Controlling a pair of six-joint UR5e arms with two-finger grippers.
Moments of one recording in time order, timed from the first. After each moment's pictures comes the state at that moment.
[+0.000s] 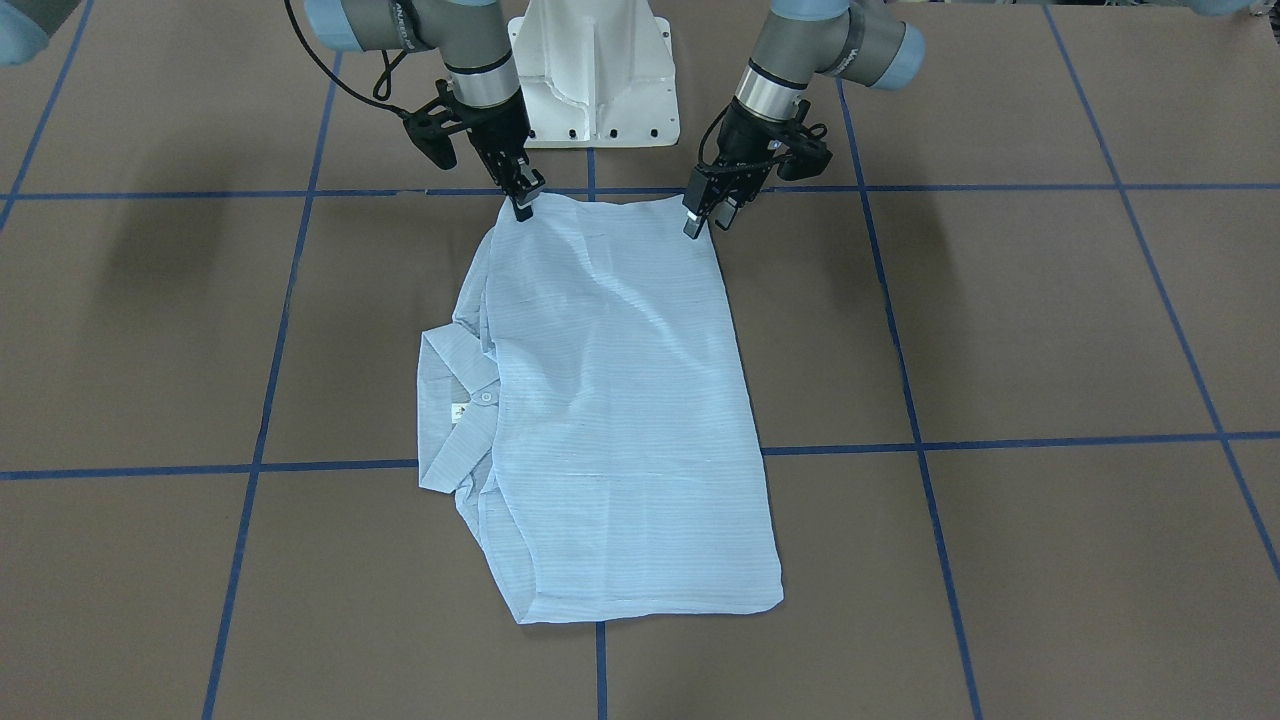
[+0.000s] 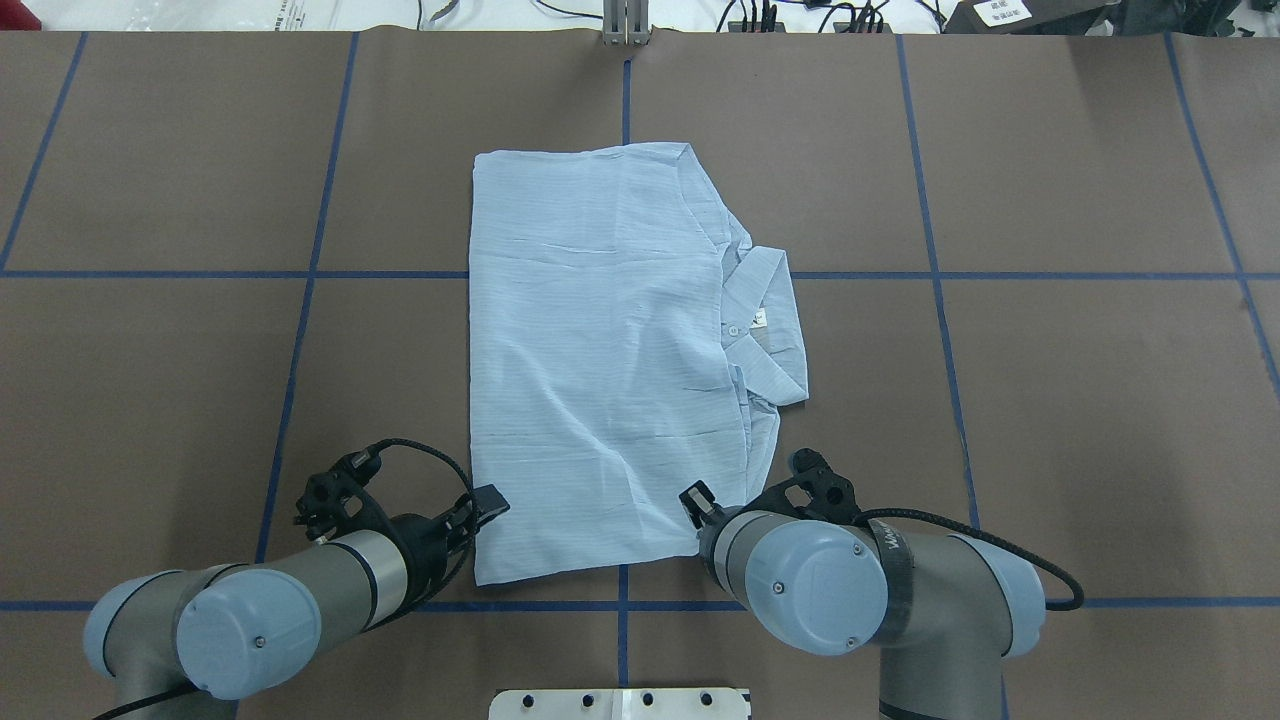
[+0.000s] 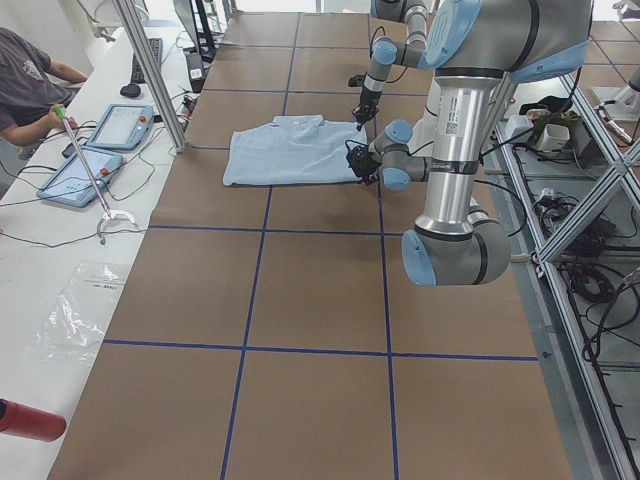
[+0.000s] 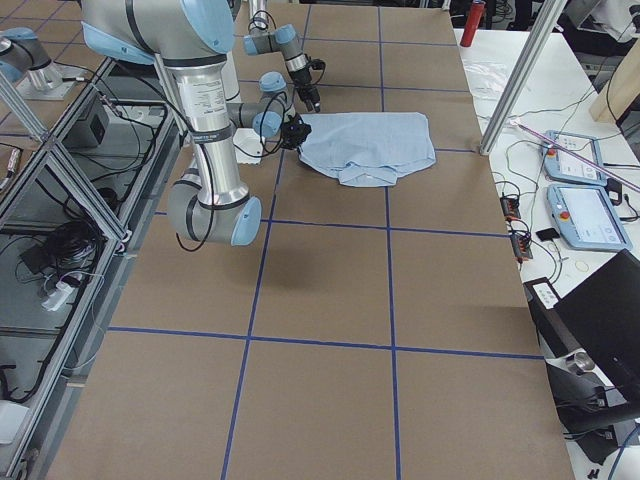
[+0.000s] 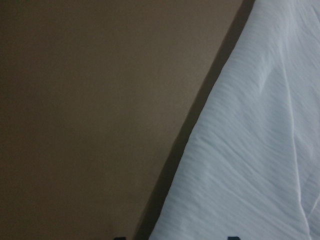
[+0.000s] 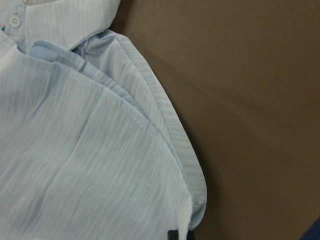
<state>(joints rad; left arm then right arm) -0.15 -1.77 -1.89 -2.20 -1.32 -2.09 0.18 -1.16 1.94 -1.44 1.48 2.39</state>
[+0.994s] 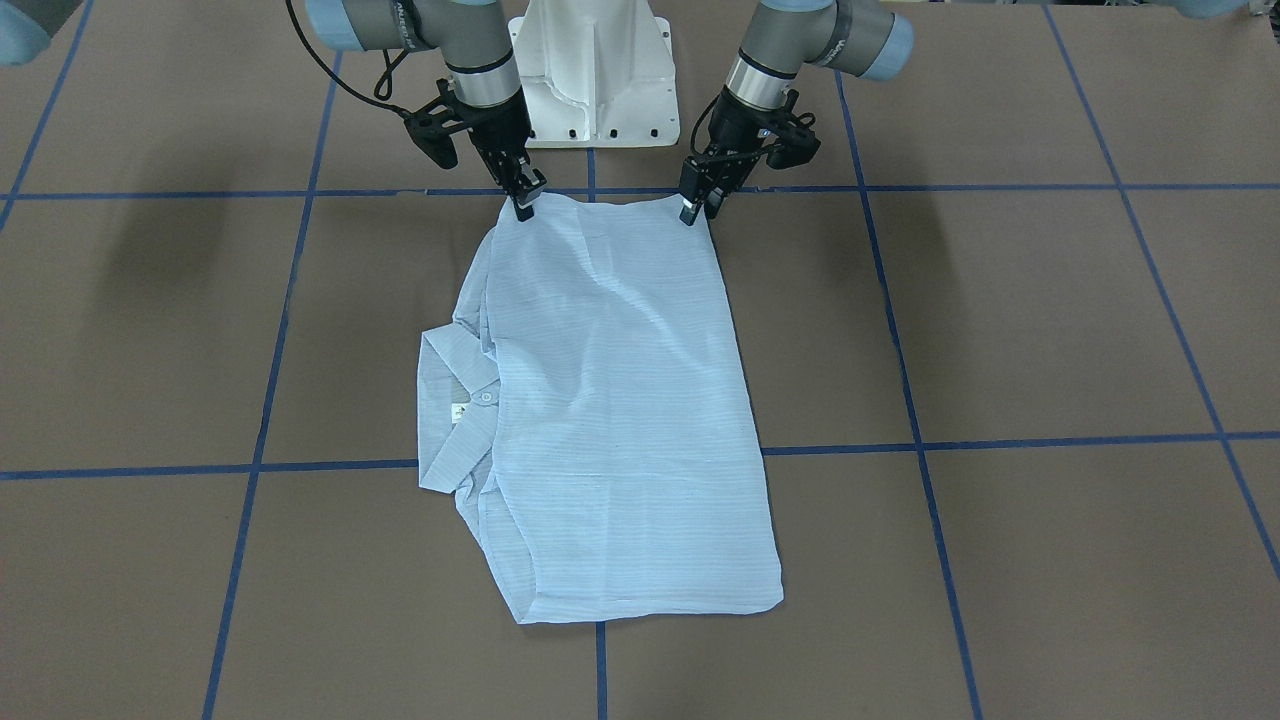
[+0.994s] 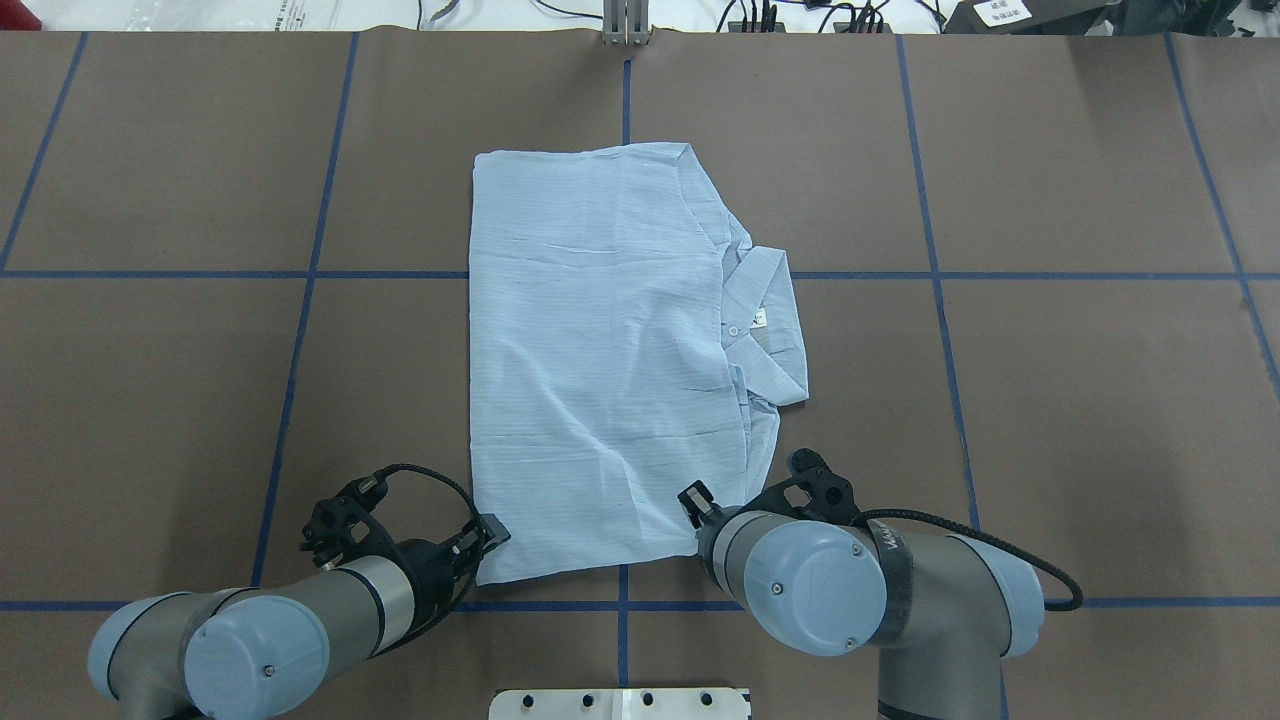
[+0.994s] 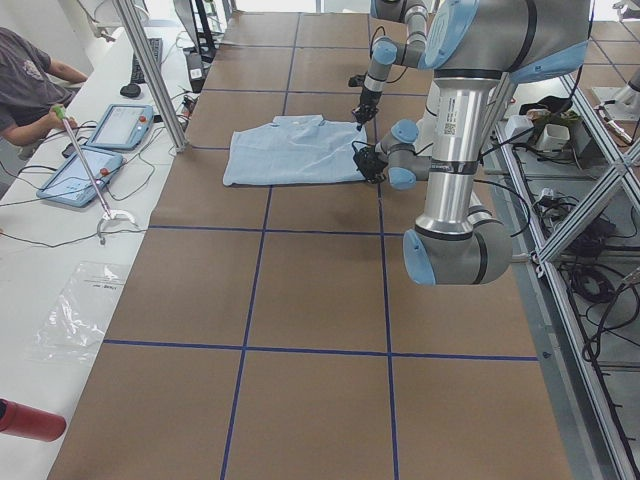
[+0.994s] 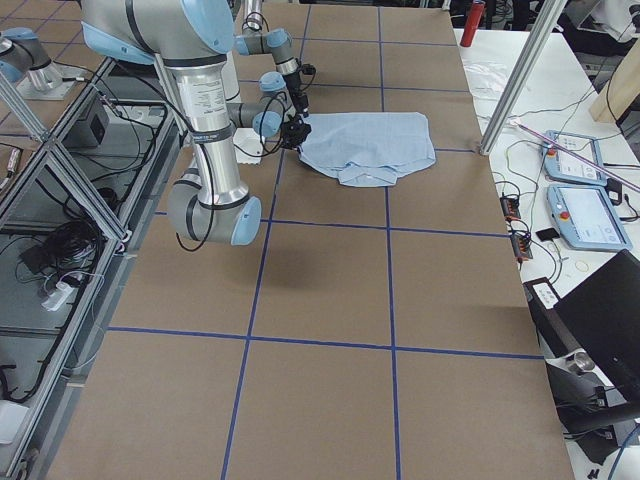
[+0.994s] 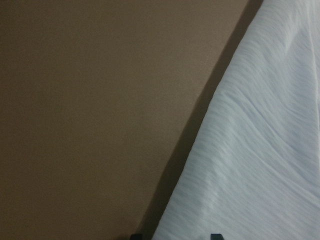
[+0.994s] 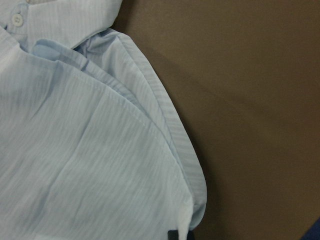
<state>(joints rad) -0.12 -1.77 -1.90 -2.17 -1.32 -2.12 0.17 -1.16 1.94 -1.44 1.48 2.39</state>
